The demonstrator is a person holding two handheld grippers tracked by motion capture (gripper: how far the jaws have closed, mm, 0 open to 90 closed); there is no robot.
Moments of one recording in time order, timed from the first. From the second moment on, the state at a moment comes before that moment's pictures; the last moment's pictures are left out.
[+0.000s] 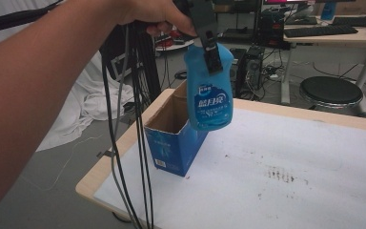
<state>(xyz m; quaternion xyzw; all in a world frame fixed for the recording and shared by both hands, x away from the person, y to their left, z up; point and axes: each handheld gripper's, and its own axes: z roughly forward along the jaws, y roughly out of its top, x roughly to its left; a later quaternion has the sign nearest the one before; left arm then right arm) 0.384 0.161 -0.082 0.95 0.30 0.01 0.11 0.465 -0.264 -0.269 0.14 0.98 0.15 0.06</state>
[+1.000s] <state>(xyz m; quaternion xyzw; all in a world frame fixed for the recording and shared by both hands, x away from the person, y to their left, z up) 0.408 0.236 -0.092 0.95 0.31 0.03 0.08 0.475 -0.261 -0.274 0.15 0.98 0.13 0.05</state>
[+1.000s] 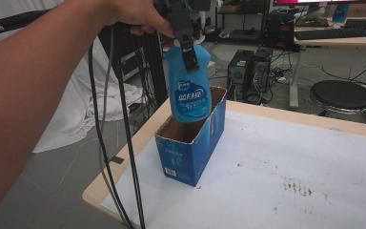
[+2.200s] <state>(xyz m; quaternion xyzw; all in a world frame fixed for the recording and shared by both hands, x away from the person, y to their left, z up) 0.432 0.246 -0.218 0.96 0.29 0.02 0.04 0.481 -0.259 -0.286 0.16 0.98 0.12 0.04</state>
